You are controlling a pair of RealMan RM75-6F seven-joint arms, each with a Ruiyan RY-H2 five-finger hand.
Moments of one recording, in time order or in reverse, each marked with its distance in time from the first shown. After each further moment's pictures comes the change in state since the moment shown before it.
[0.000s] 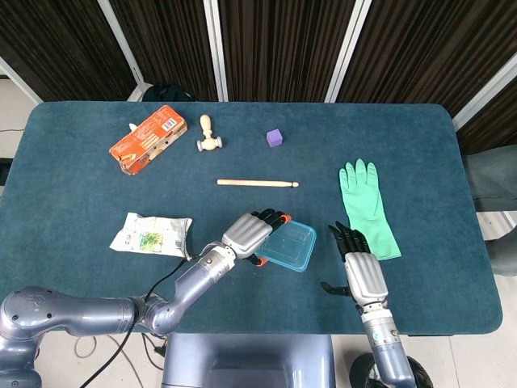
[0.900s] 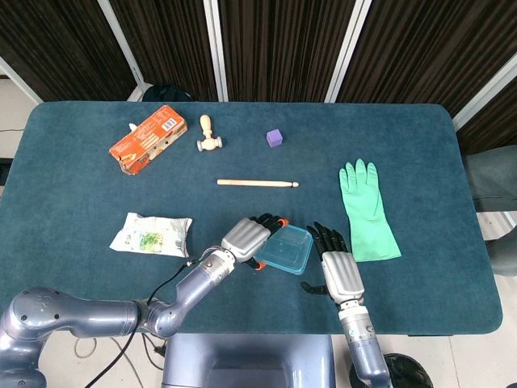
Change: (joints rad) left arm -0.005 -0.033 0.038 0.025 -0.029 0.019 -0.021; right arm 0.054 -0.130 0.013 0.038 0.067 0.001 -0.094
